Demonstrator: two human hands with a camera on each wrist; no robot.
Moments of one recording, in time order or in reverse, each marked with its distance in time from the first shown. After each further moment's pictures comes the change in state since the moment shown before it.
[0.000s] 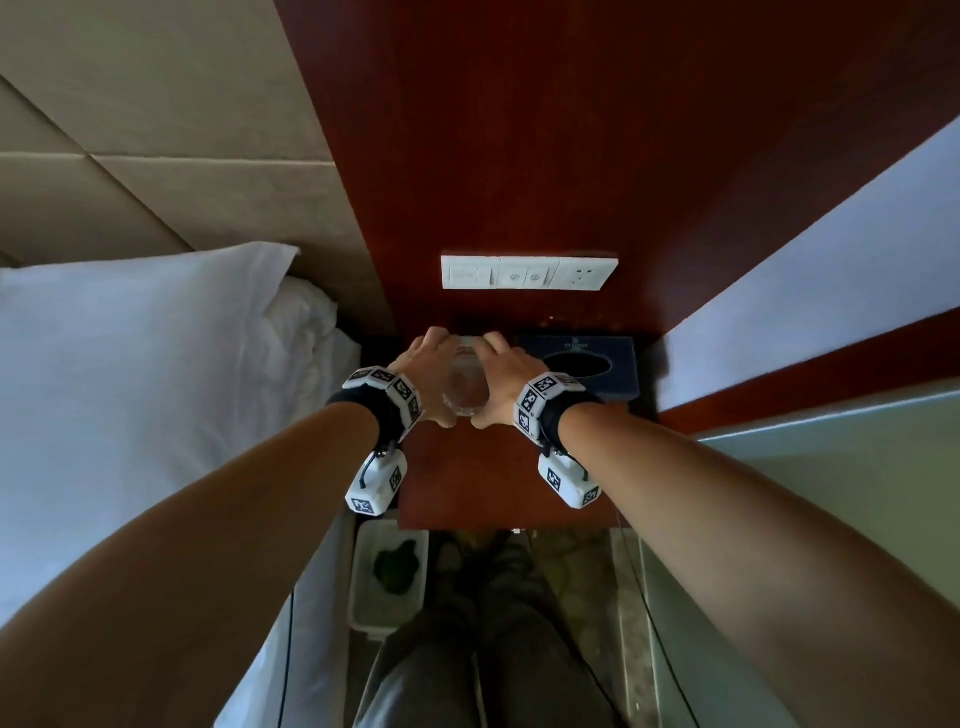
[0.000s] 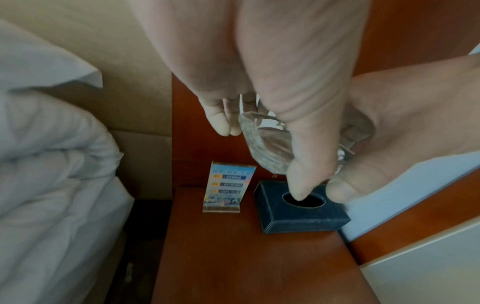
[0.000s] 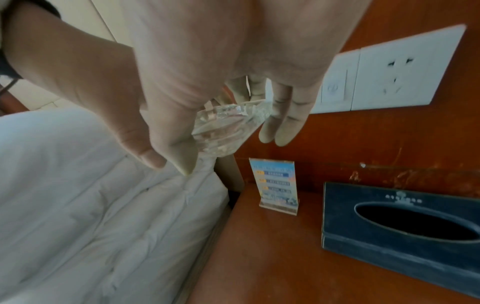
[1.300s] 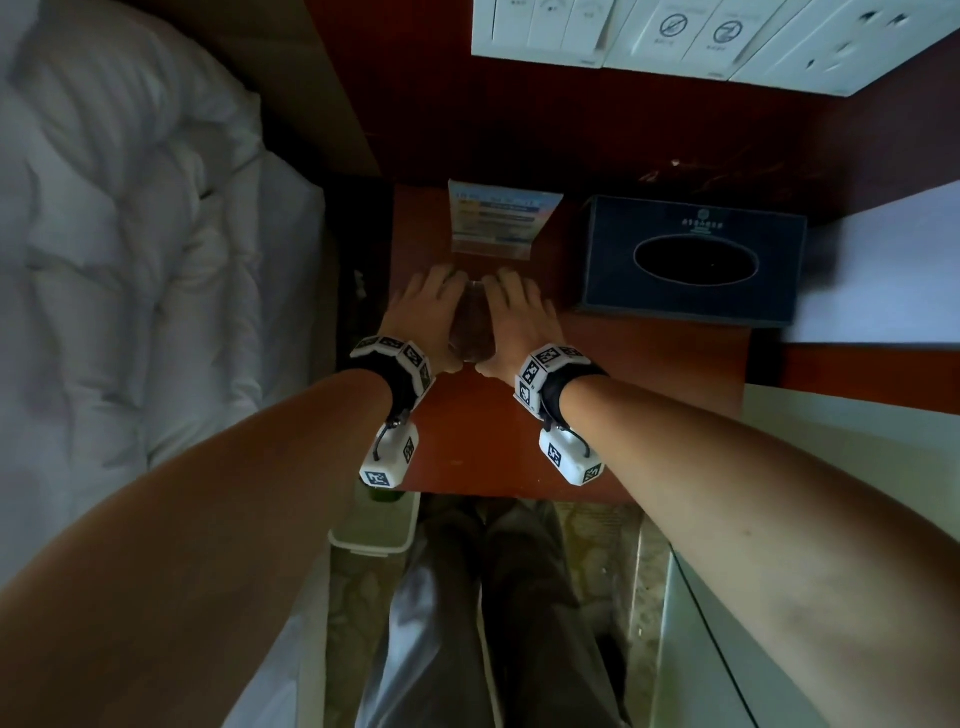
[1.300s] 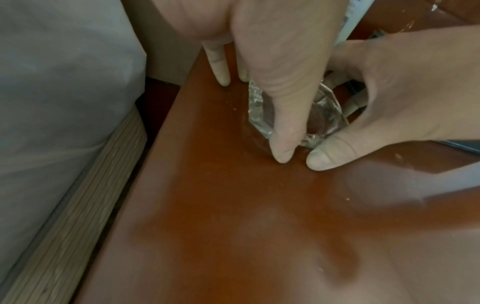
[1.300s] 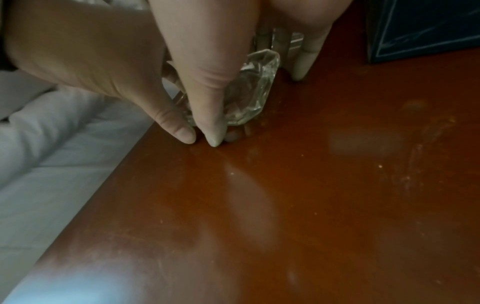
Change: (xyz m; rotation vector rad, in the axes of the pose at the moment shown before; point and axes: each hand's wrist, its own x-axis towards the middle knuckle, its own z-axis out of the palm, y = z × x) left_hand 0.153 -0.089 0.249 -0.077 0.028 -0.093; right_hand 0.180 0.057 0.228 0.002 -0.004 0.020
